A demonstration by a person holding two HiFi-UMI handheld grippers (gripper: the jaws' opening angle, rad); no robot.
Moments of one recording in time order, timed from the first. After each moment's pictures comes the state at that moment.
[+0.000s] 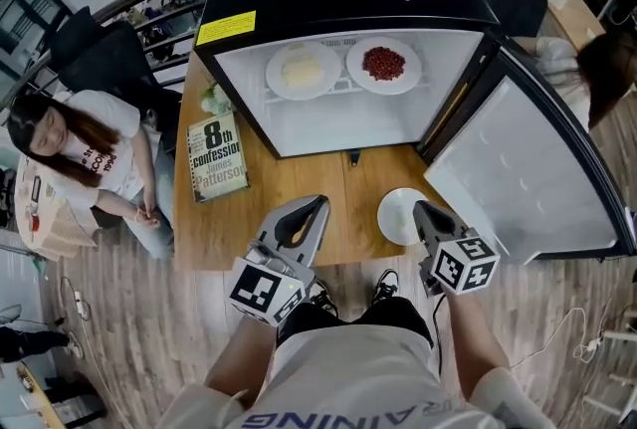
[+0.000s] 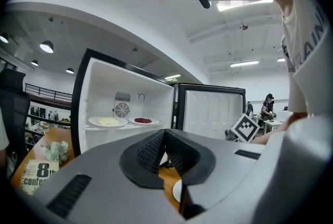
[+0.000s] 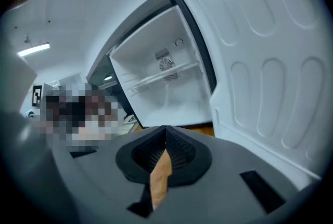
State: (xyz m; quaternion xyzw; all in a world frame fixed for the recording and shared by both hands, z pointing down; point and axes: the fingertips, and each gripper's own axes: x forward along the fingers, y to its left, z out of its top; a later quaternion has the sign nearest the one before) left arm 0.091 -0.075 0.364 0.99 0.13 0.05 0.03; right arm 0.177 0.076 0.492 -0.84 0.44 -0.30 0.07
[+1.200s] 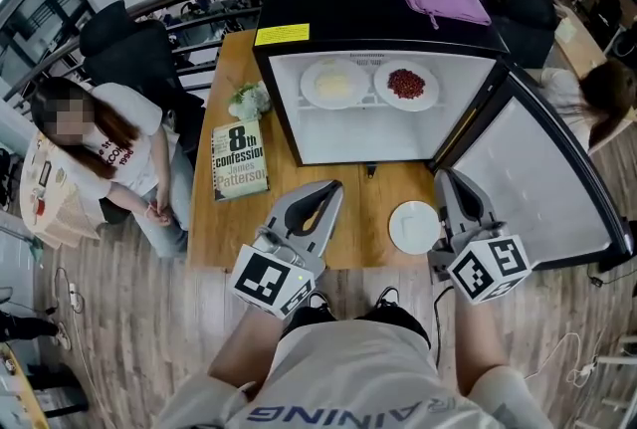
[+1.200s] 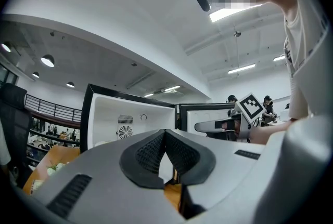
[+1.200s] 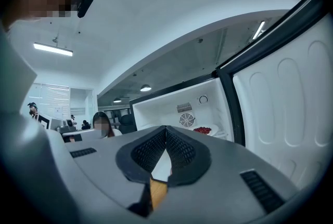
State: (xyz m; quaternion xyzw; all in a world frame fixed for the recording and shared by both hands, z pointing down) left arm 0.076 -0.093 0.294 0.99 0.11 -0.02 0.02; right arm 0.177 0.034 0.309 -0.87 0.47 -0.09 0.11
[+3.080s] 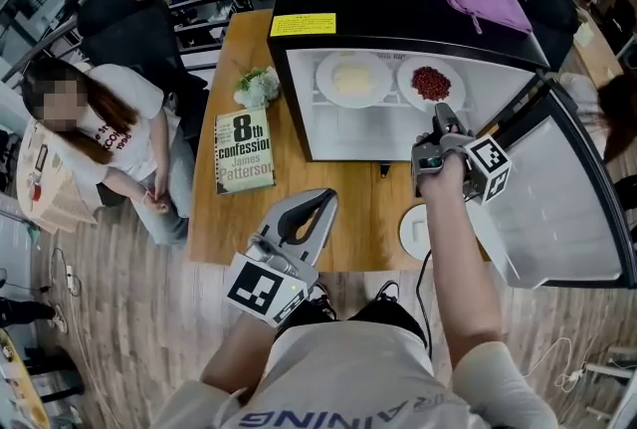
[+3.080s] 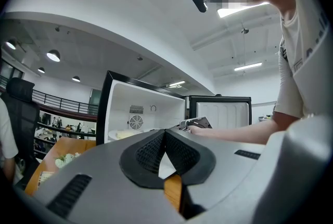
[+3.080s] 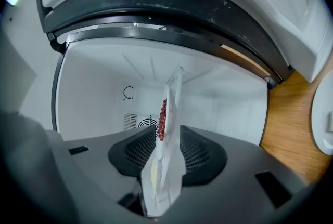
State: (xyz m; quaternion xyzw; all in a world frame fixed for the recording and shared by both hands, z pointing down) left arm 0.073 -0.134 0.326 1.00 0.09 0.01 0.03; right arm 0.350 -0.042 0.430 -0.71 0.20 -0.30 0.60
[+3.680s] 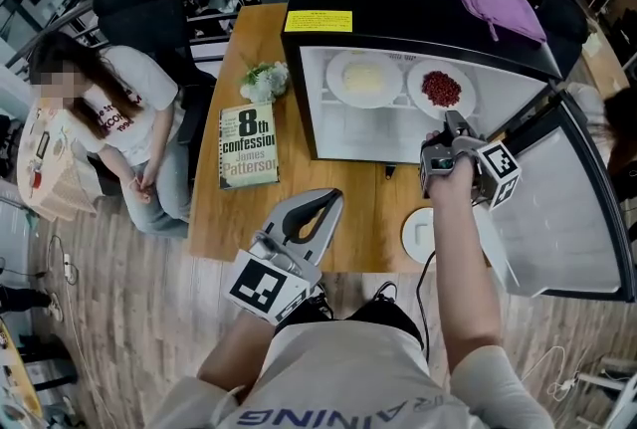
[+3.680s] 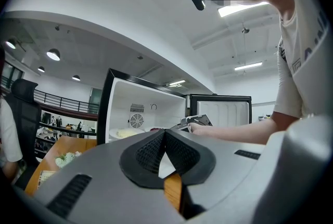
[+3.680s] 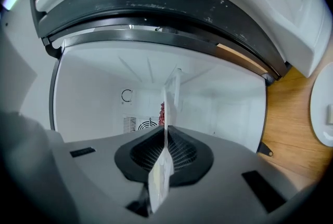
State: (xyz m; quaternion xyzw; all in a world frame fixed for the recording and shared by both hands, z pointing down) left arm 0.075 -0.134 0.331 1.00 0.09 0.01 0.04; right arm 0.352 -0.040 0.427 -0.70 0.19 -0.31 0.62
